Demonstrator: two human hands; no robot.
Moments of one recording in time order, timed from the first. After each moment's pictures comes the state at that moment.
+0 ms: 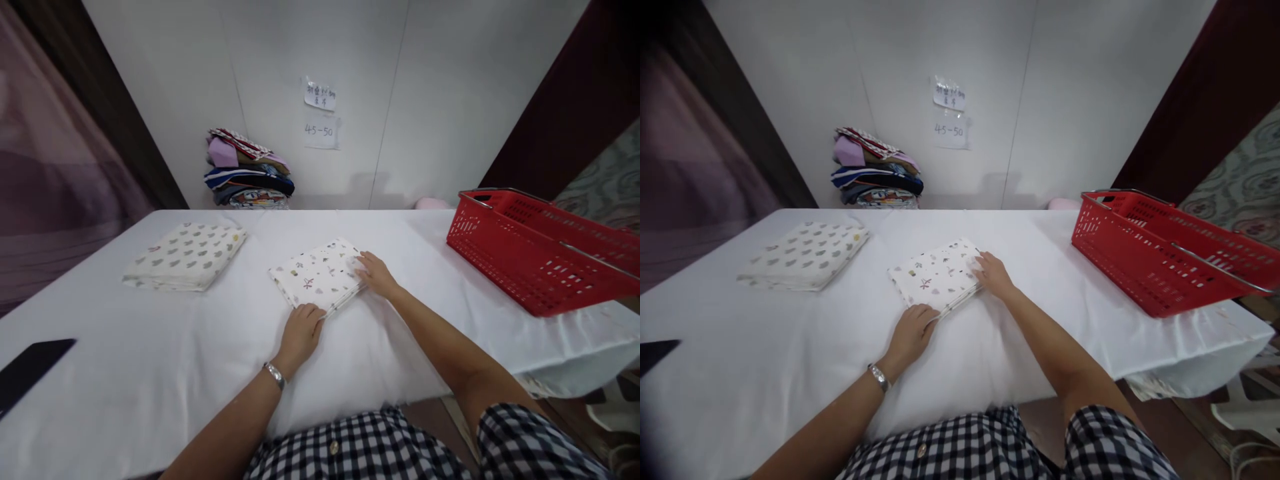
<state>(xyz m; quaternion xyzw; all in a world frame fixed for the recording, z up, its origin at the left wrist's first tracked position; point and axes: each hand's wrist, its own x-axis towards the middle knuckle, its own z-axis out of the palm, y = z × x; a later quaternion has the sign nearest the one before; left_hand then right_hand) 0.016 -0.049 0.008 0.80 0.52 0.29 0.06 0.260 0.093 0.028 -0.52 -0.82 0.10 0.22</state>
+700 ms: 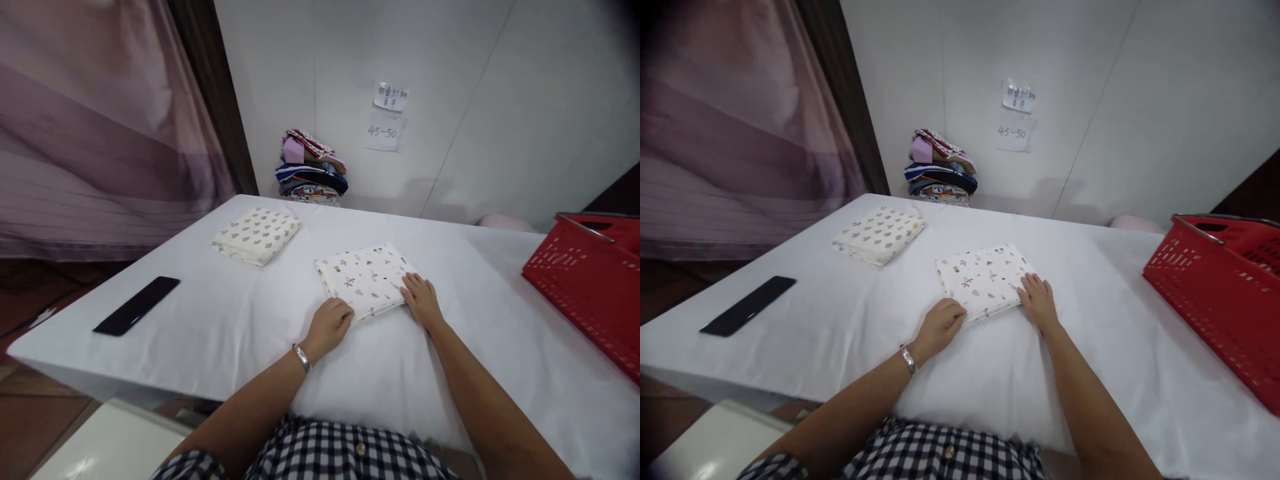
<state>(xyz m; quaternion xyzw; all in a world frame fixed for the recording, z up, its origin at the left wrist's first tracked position) 0.007 -0.057 0.010 0.73 0.55 0.39 0.12 0.272 0.088 -0.021 -0.51 -0.83 0.01 0.22</state>
